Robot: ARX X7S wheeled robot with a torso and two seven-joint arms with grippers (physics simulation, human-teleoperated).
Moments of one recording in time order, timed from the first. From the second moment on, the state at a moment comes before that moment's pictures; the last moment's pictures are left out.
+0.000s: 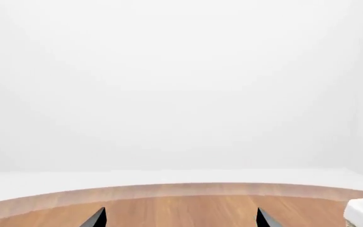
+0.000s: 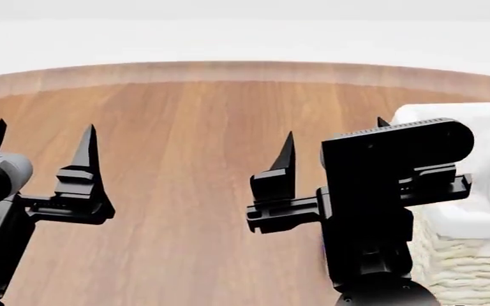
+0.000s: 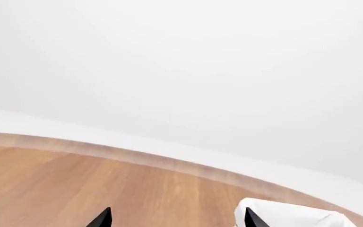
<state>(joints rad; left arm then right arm) -0.47 -0.17 0.09 0.58 -0.35 -0.80 -0.20 0.61 0.20 -0.15 -0.66 0.16 1.16 0.11</state>
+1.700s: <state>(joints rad) -0.49 -0.21 0.11 0.53 -0.39 -0.76 -0.24 0.50 0.76 -0.10 -0.55 2.28 1.26 1.42</state>
